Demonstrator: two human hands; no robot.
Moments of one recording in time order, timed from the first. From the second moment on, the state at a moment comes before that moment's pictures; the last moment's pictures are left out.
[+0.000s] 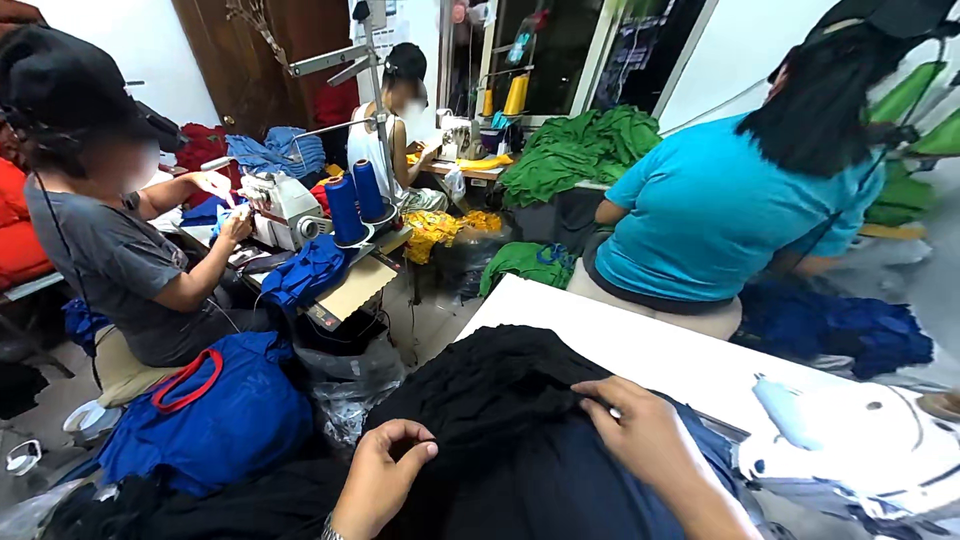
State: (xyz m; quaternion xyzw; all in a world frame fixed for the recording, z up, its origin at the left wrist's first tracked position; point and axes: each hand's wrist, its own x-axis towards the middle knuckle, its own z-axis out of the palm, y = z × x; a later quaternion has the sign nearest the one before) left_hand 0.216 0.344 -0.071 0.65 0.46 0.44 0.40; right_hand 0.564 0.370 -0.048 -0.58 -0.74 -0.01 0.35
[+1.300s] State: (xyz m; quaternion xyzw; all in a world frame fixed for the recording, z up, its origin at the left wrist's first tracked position) left_hand 0.333 0.356 -0.072 0.72 0.32 0.51 0.34; right_hand 0.535 0.348 -0.058 -0.44 -0.62 0.39 0.52
